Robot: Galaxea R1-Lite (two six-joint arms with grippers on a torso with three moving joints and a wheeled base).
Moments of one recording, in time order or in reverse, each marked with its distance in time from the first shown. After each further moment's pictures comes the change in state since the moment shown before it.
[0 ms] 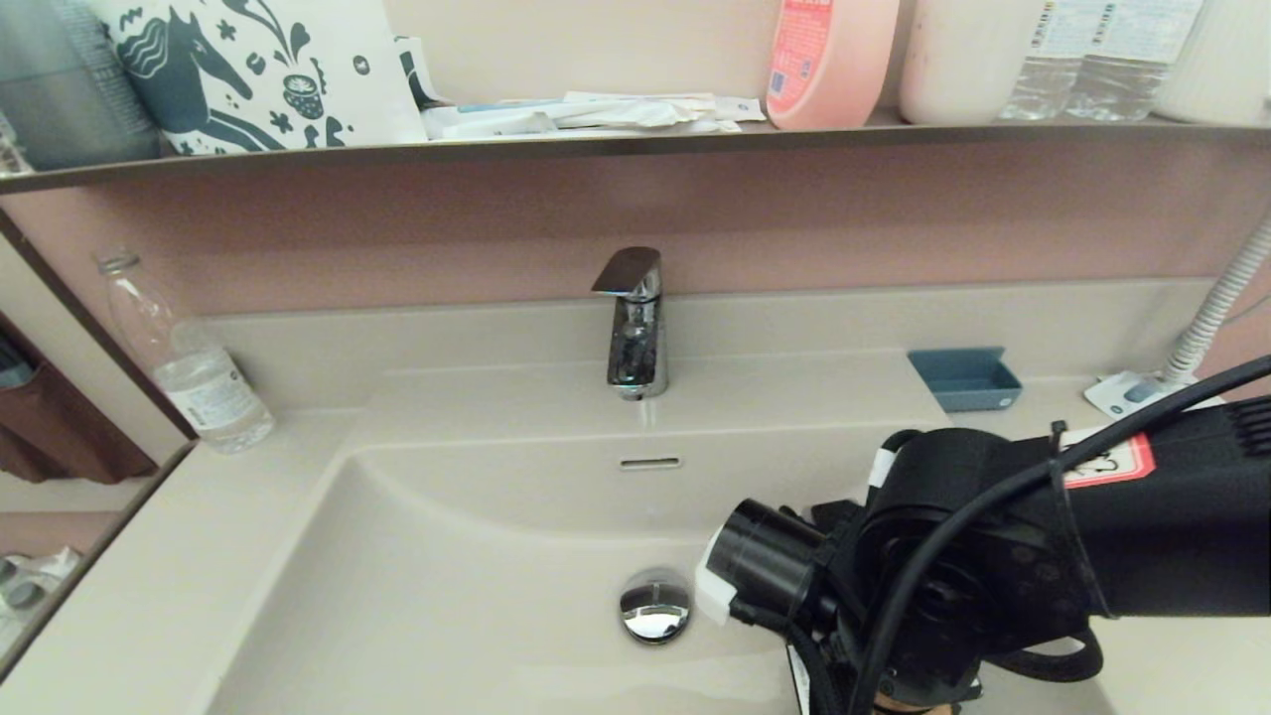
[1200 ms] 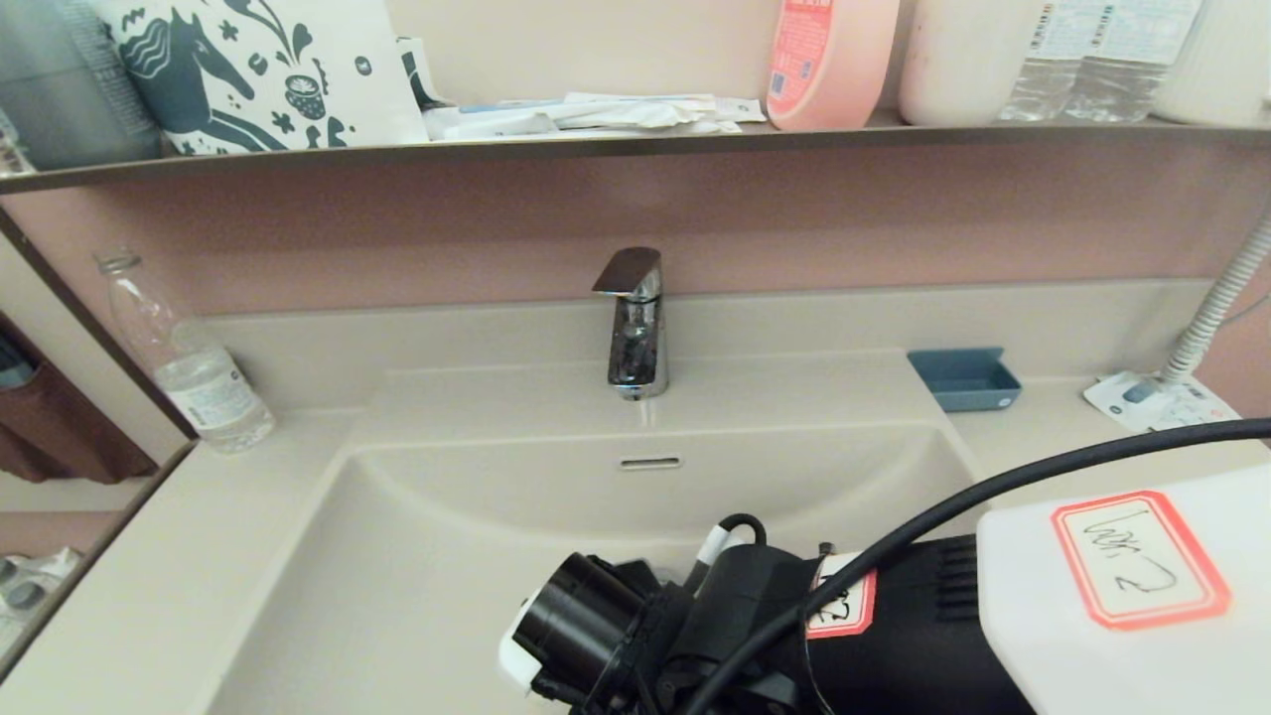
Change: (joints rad) left arm 0.000 0.000 0.000 0.000 0.000 0.000; right arm 0.163 0.223 -0.186 -0.362 0.266 -0.147
